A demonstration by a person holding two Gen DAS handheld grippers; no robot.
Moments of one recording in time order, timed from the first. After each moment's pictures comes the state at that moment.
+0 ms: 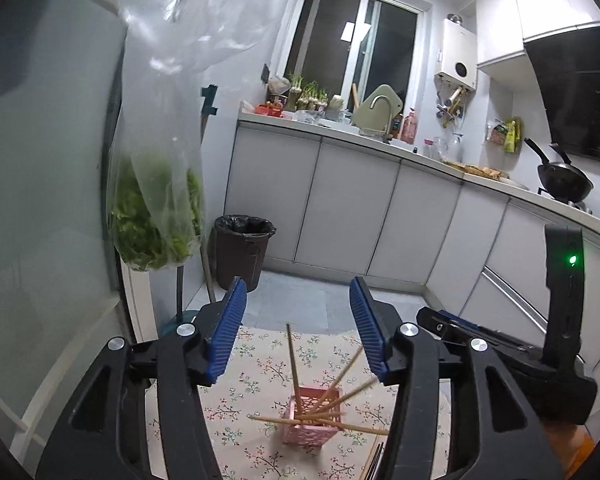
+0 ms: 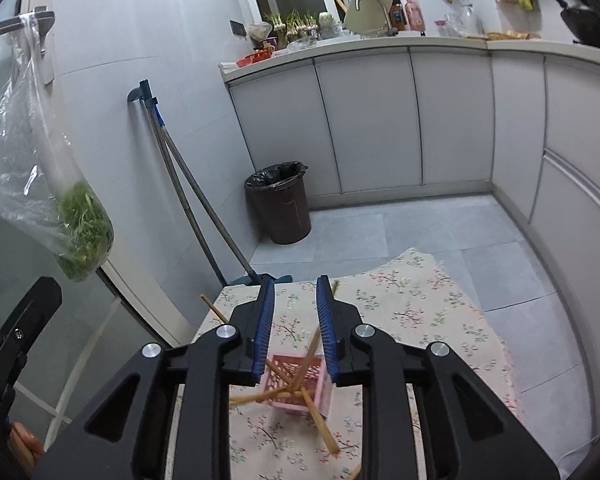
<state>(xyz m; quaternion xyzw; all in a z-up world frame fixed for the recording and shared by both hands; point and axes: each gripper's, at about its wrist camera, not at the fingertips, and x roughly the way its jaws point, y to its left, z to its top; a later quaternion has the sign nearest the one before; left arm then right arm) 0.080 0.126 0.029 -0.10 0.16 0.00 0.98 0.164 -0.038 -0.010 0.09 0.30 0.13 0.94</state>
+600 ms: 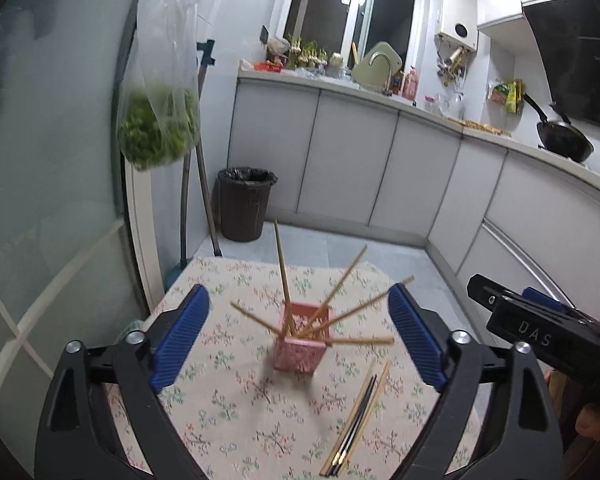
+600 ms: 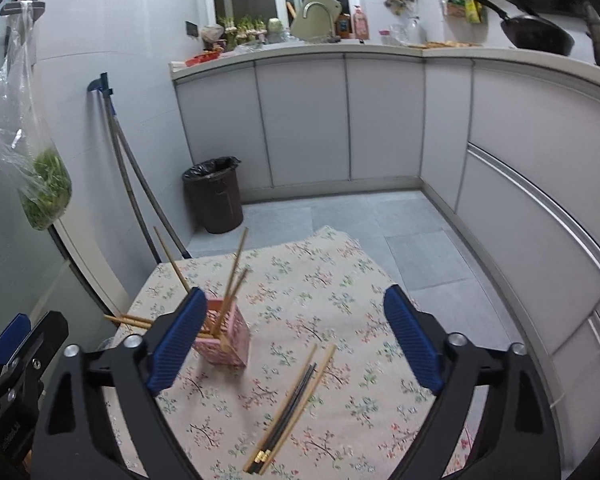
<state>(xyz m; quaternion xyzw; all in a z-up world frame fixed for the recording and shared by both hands) 0.037 0.089 -0.024 -0.09 0.24 0.00 0.97 0.078 -0.096 -0.030 0.06 0.31 0.02 0.95</state>
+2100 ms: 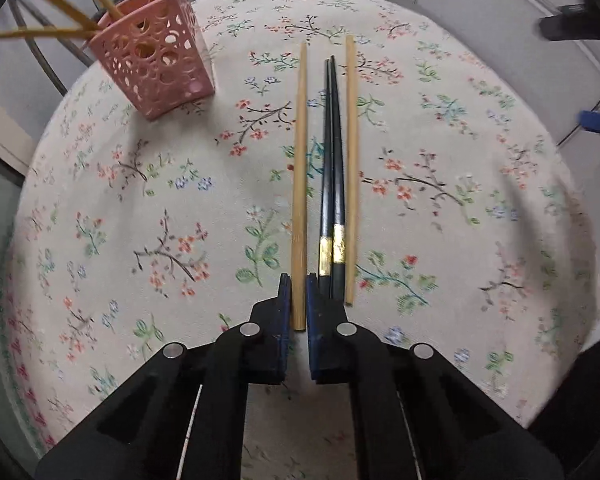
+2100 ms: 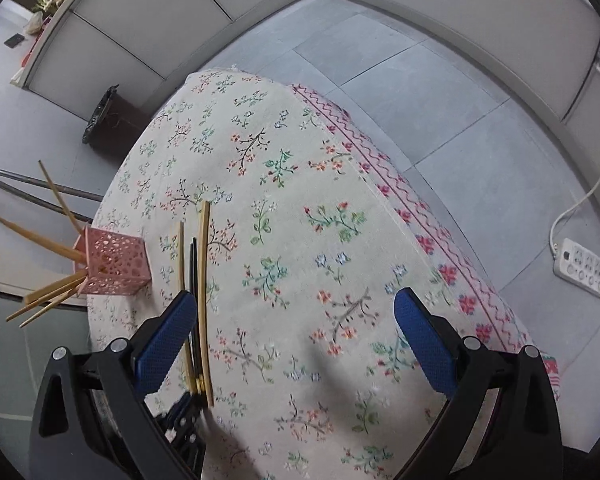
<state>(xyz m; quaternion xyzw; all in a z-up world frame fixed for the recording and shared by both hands) 0.058 0.004 -0.254 0.11 0.57 -0.12 0.81 0.098 -0.241 -0.212 0.30 0.55 -0.05 0.78</state>
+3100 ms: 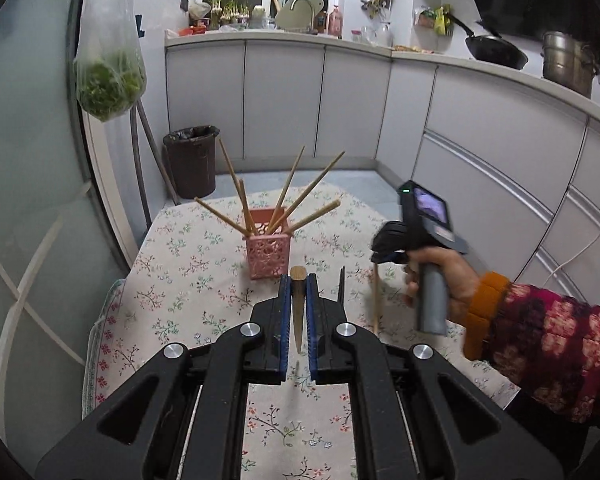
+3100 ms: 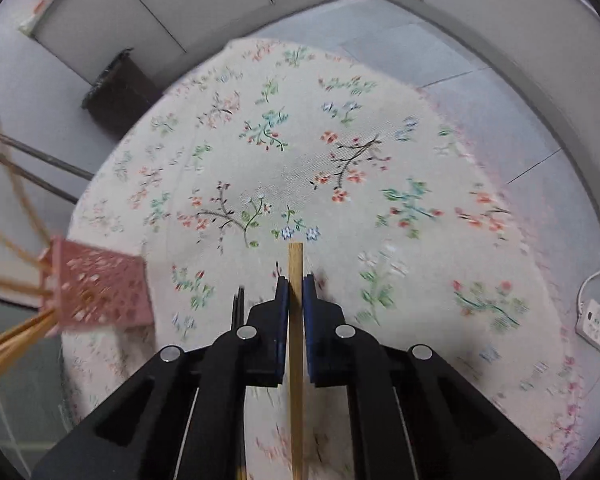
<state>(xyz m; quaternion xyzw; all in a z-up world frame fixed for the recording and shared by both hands) -0.044 0.072 -0.059 0.00 0.30 -0.11 0.95 0.183 -0.162 -0.238 0.23 0.55 -0.03 0.80</state>
